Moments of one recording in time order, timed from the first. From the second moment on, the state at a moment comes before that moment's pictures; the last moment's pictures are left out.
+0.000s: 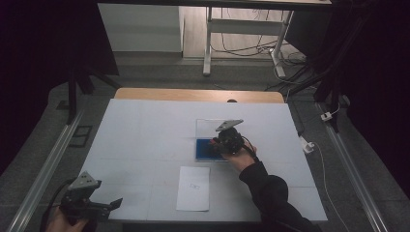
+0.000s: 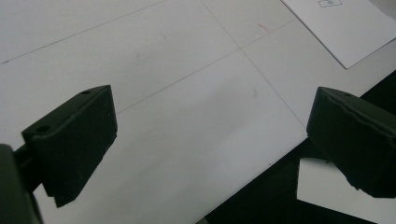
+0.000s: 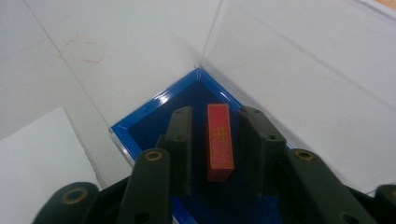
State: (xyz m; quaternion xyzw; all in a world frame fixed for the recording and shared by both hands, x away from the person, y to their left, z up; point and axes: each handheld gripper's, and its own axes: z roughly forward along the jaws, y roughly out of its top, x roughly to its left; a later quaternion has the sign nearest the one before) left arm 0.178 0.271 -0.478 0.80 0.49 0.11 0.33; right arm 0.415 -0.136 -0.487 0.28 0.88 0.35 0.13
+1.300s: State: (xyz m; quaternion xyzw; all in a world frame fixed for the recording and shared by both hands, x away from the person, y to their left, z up) left arm 0.178 0.272 -0.478 0.80 0.49 0.11 0.34; right arm 0.373 -0.147 -0.460 0.29 0.87 0.38 0.10
